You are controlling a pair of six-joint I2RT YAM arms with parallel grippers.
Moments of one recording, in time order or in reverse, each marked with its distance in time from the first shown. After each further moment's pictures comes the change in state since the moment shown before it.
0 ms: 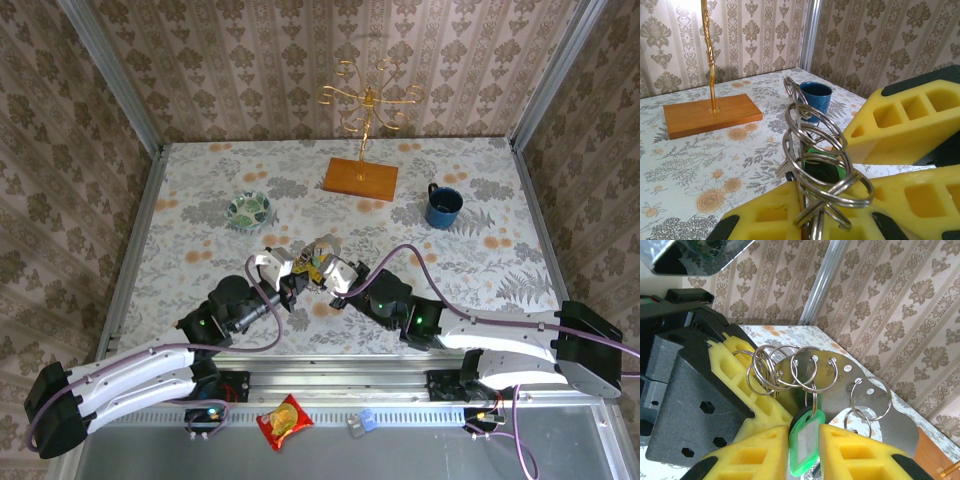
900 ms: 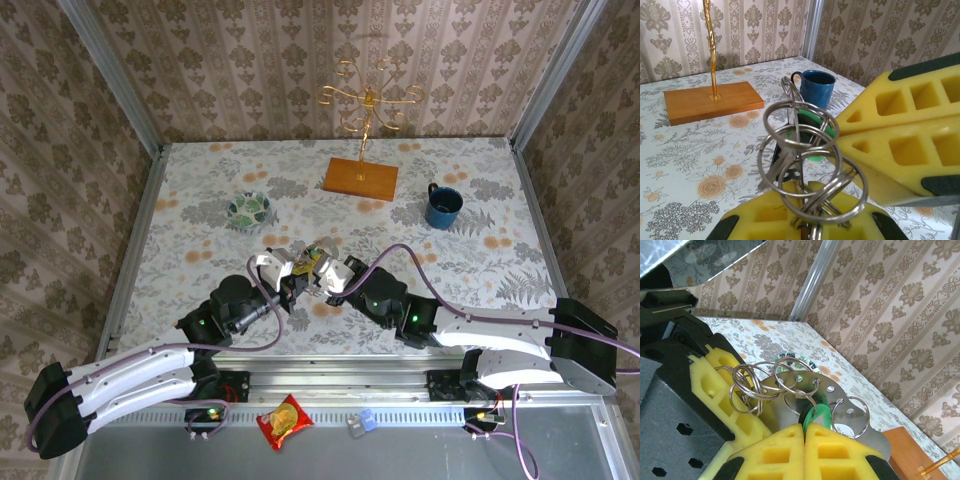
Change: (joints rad) left arm 0.002 0.000 0.002 -0.051 0.003 -0.017; right arm 0.000 0.029 0.031 -0.010 0.041 -0.058
